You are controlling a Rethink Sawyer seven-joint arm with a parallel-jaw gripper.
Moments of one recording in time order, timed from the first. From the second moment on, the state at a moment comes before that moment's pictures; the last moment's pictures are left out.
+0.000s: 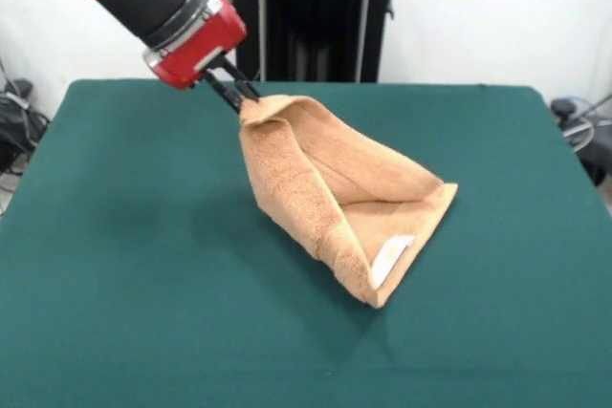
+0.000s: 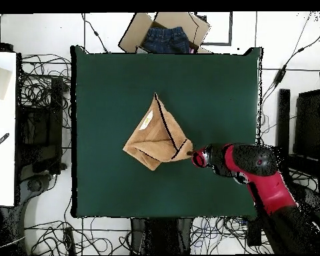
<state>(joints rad) -0.92 -0.60 0.35 1.94 0.31 0.73 0.48</state>
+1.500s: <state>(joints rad) -0.94 -0.48 0.33 1.91 0.24 0.74 0.48</state>
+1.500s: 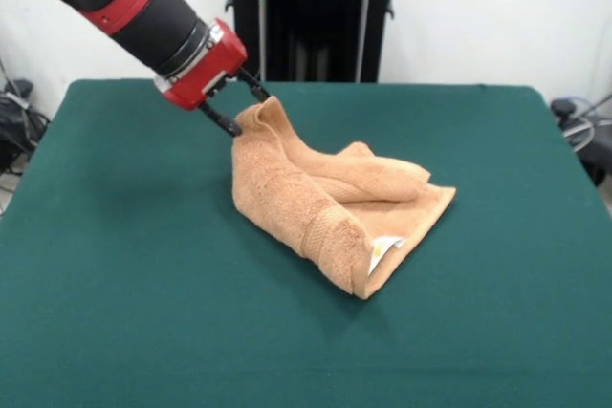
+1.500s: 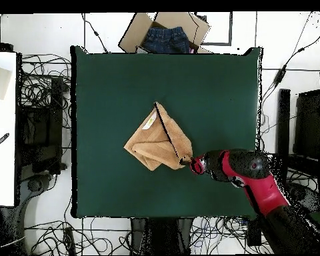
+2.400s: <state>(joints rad) -0.90 -0.41 0.30 1.68 0.14 1.08 0.48</state>
